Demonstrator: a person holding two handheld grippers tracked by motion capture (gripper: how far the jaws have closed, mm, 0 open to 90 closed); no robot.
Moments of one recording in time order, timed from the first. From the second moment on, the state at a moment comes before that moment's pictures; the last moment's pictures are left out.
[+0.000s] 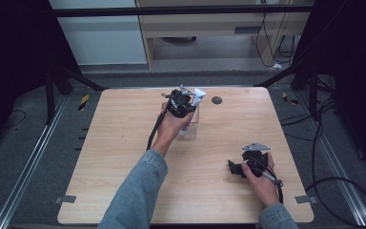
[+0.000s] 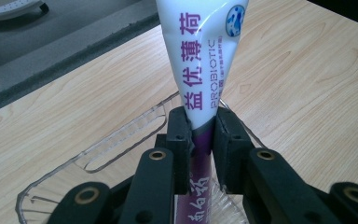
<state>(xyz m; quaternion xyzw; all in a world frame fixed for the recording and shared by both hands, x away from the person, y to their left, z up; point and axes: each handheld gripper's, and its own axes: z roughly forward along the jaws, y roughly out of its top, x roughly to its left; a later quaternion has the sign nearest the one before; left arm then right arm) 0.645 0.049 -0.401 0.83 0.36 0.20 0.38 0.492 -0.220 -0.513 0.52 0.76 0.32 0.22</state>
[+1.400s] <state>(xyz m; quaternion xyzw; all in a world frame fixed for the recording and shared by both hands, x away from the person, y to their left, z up) 0.629 0.063 -0.378 0.82 0.35 0.22 0.40 0.492 -0.220 -0.513 0.52 0.76 0.32 0.22</state>
